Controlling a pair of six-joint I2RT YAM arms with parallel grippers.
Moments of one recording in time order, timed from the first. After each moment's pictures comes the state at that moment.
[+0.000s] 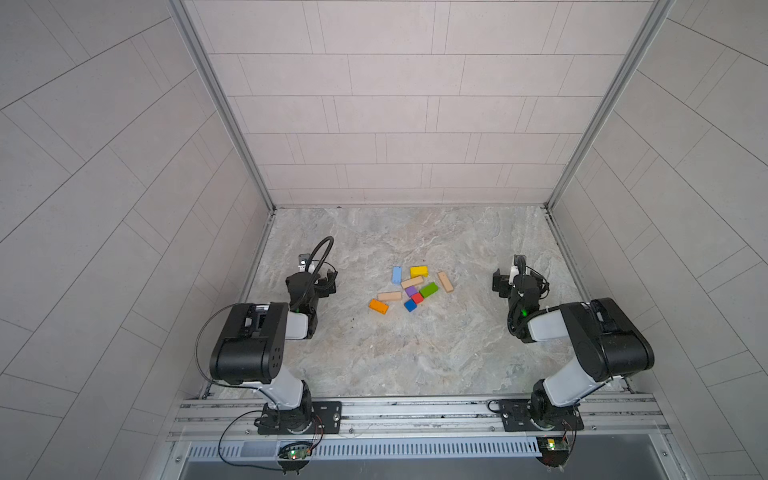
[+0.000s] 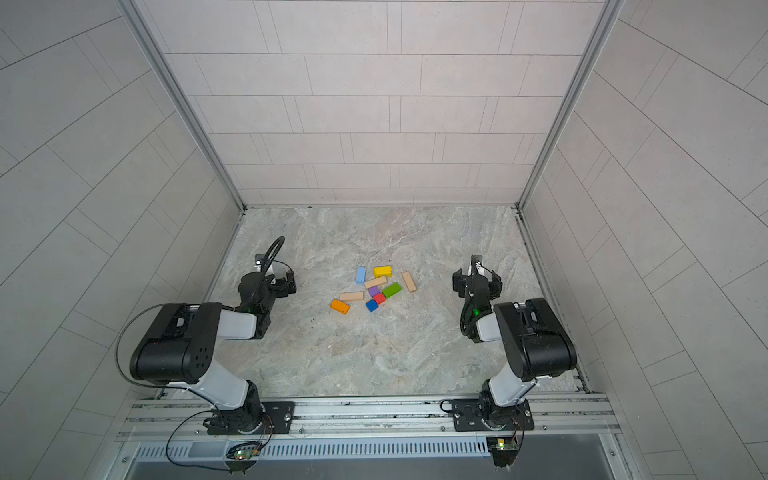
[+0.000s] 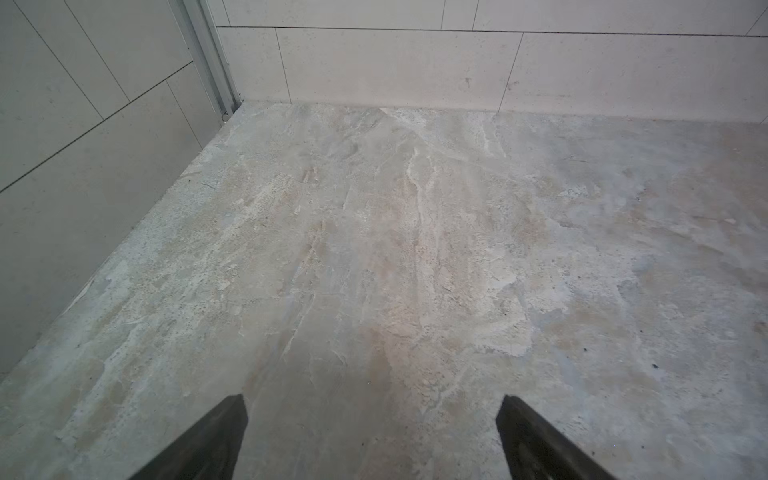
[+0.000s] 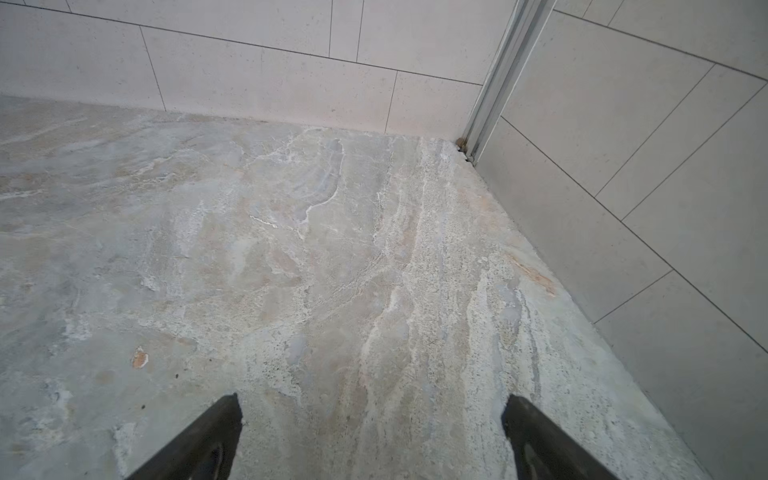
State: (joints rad) left arm 0.01 1.60 0.38 0.81 -0.10 -0.03; right arm 0.08 1.59 0.35 0.91 0.40 -0.04
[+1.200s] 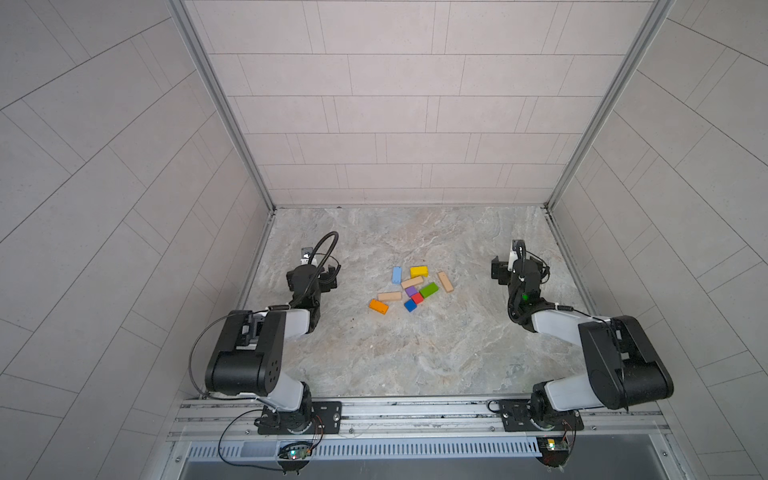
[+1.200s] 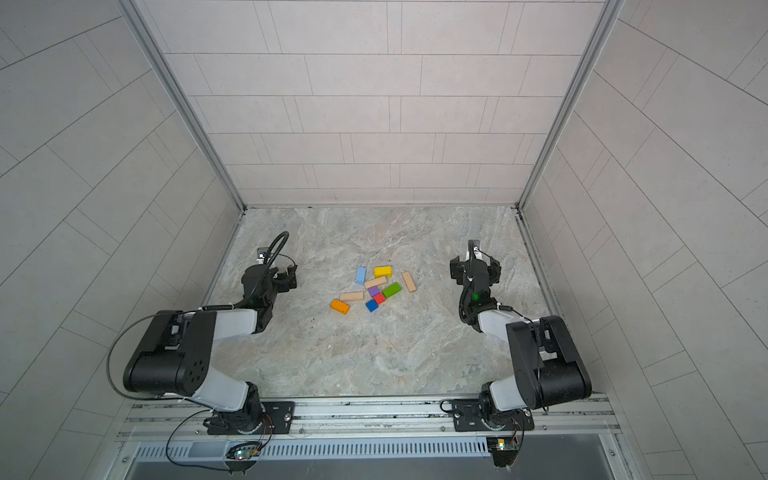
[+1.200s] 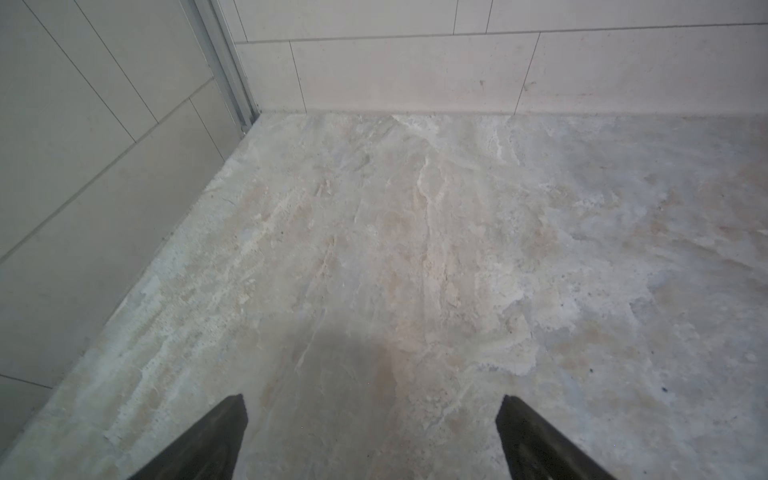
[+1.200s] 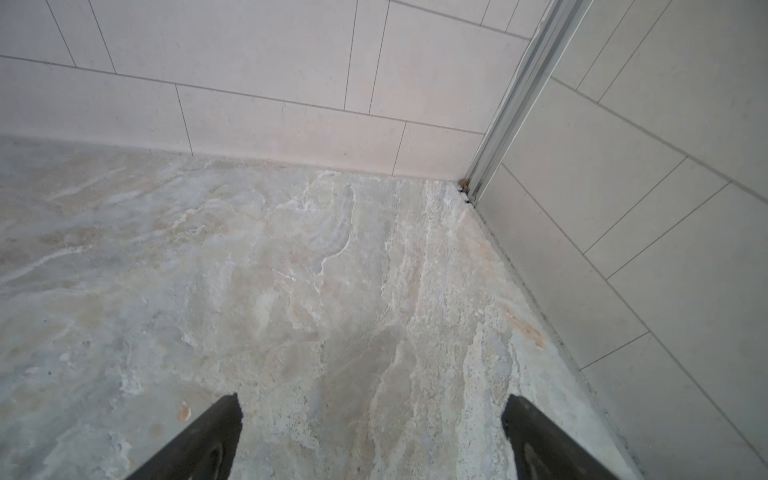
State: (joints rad) left arm -0.05 1.50 0.49 0.58 -0.24 -0.01; right arm 0.13 1.41 0.54 0.53 0.43 -0.06
